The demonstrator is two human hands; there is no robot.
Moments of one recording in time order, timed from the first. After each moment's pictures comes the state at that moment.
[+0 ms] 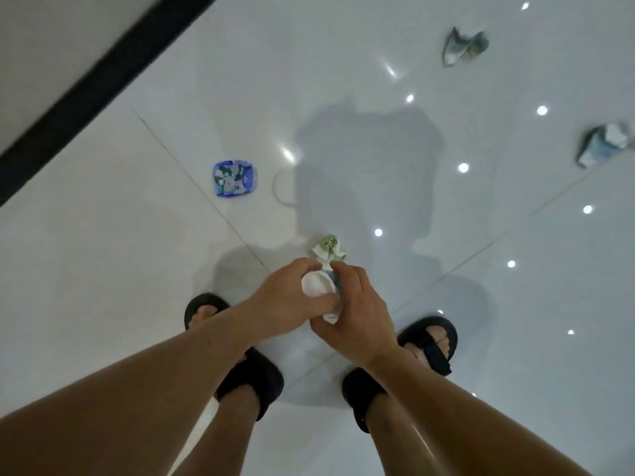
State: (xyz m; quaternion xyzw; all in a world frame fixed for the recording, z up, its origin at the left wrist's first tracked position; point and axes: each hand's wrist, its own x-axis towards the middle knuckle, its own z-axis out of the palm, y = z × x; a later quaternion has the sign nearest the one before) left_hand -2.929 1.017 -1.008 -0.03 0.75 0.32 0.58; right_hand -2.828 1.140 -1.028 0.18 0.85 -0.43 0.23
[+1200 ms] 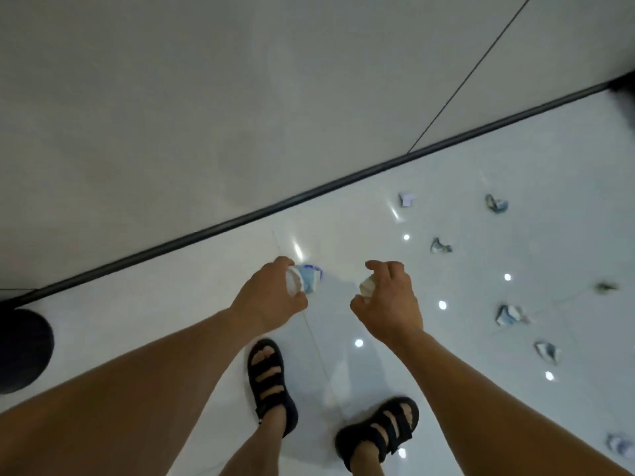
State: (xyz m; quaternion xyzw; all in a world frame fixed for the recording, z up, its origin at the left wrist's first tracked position) left_hand -3.044 0.894 -0.721 -0.05 0.88 0.32 0.35; right_hand -3.005 1.105 -0.746 0.15 0.93 -0.26 0.19
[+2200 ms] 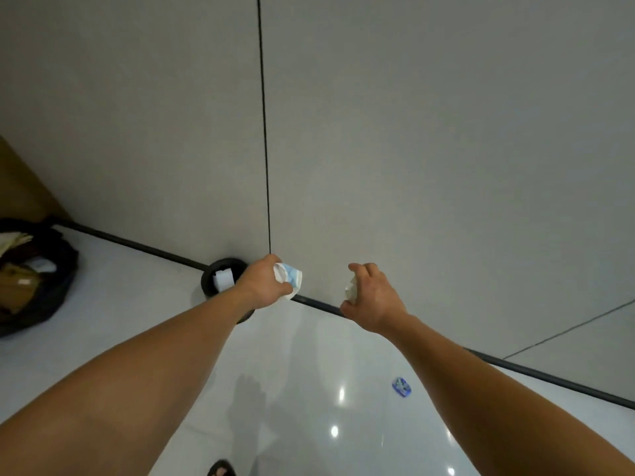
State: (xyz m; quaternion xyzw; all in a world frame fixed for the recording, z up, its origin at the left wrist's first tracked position) left_hand -2.718 0.532 -0.294 -0.32 0.85 0.41 0.03; right_hand -2.826 0.743 -0.286 -0.34 0.92 -0.17 0.14
